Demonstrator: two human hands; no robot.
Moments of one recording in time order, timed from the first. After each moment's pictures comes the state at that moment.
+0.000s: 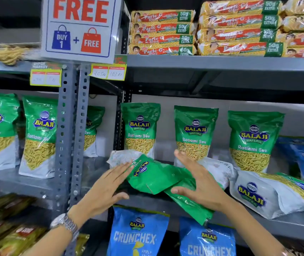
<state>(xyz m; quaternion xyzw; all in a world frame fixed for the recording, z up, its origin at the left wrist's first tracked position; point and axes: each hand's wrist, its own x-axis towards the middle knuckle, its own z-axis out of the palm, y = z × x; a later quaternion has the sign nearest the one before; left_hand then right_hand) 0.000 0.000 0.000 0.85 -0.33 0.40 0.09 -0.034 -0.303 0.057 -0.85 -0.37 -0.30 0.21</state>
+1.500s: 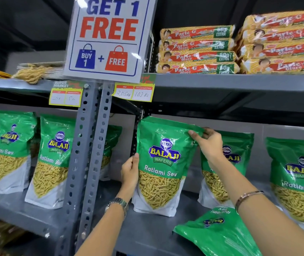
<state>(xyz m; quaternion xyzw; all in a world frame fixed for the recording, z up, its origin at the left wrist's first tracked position) 0.128 -0.010 0.085 0.61 -0.07 0.42 0.67 0.088 -0.216 0.203 -0.70 -0.15 -0.37 0.59</state>
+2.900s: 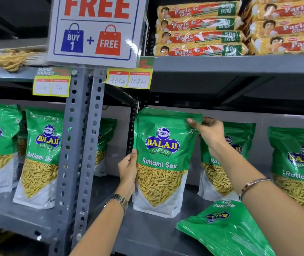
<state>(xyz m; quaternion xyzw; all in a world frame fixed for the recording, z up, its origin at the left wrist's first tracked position) 0.140 -0.013 0.080 0.53 -0.05 0.33 0.78 0.108 -0.217 0.212 -0.69 -0.12 -0.35 0.62</state>
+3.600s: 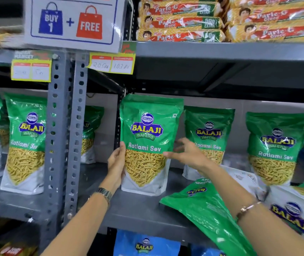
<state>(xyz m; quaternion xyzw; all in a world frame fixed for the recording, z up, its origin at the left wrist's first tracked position) 0.123 -0.015 0.058 0.59 -0.03 0.27 0.76 0.068 -0.230 0.129 -0.87 -0.16 -0.14 0.44</state>
